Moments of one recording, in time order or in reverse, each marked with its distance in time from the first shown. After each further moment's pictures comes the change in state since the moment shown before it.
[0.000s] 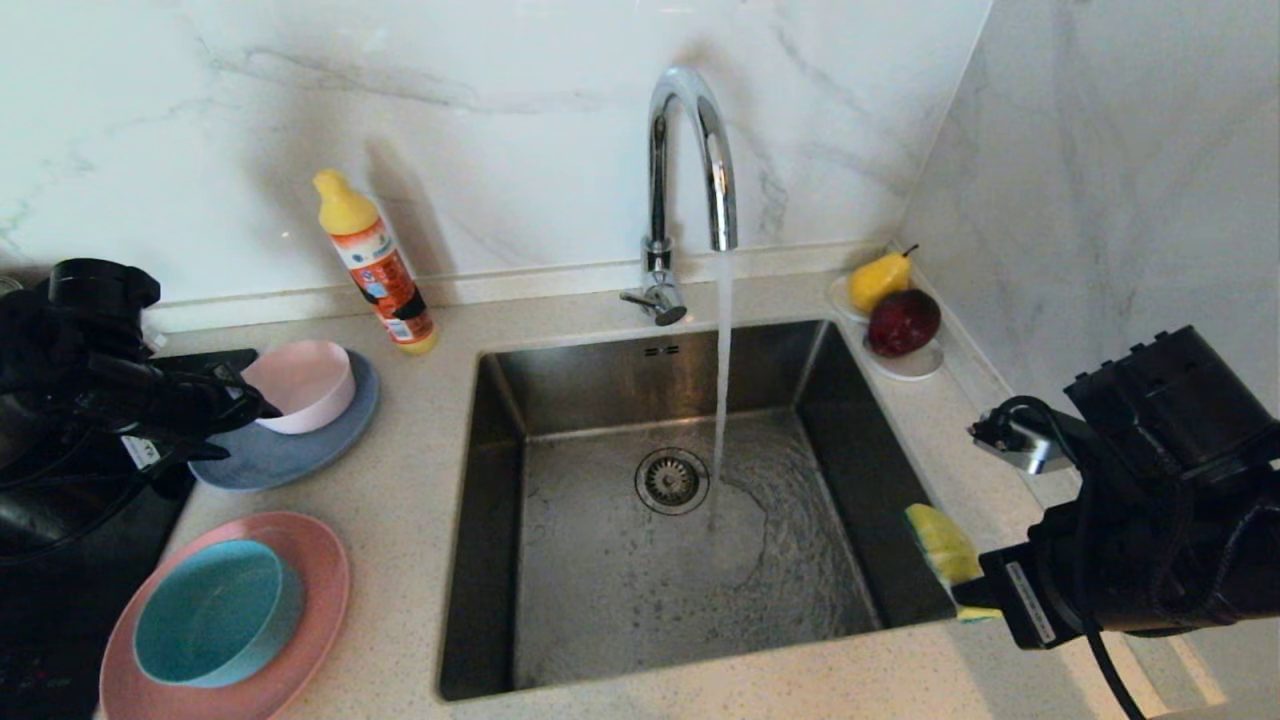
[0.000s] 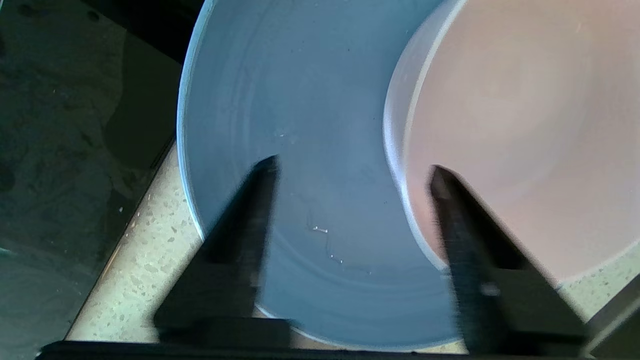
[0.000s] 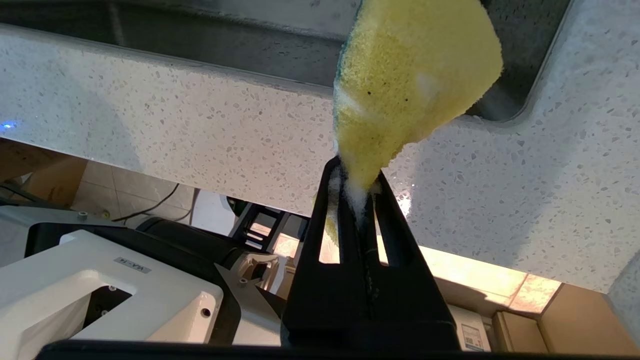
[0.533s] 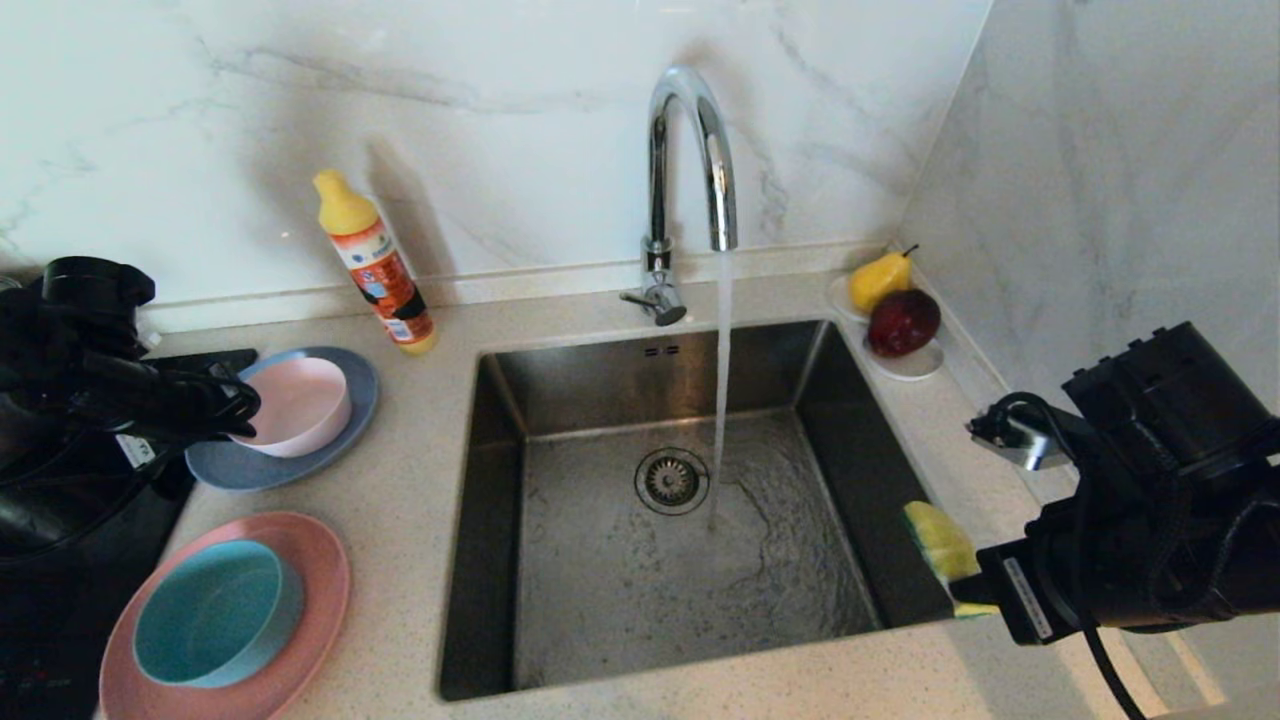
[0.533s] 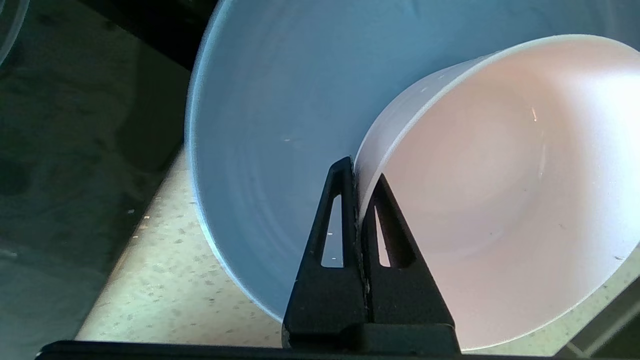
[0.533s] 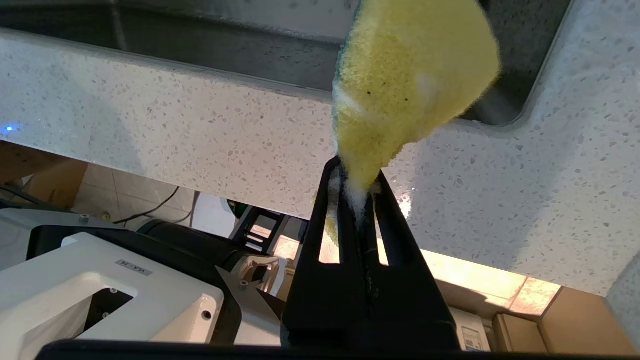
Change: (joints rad) left arm 0.007 -0.004 -0.005 0.004 0.005 0.001; right arm 0.000 0.003 -0.009 0.000 0.000 0.000
